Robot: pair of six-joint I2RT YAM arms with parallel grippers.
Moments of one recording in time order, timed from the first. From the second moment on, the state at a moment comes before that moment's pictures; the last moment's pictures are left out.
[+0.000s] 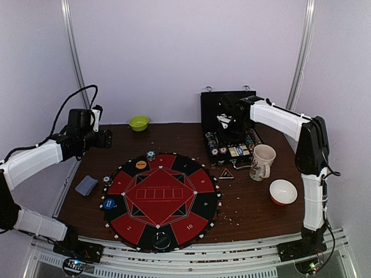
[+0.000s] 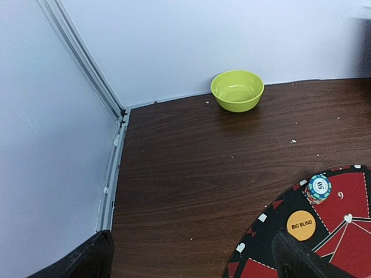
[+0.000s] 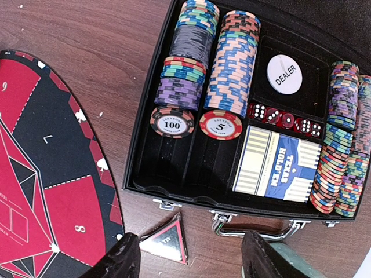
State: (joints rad) left arm -0.28 1.25 0.92 -0.18 -0.32 0.03; right arm 0.54 2.11 1.96 -1.02 0.12 0.14
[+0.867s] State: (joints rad) left arm -0.07 1.39 1.34 -0.92 -0.19 0.48; right arm 0.57 1.93 1.79 -0.86 -0.01 -0.06
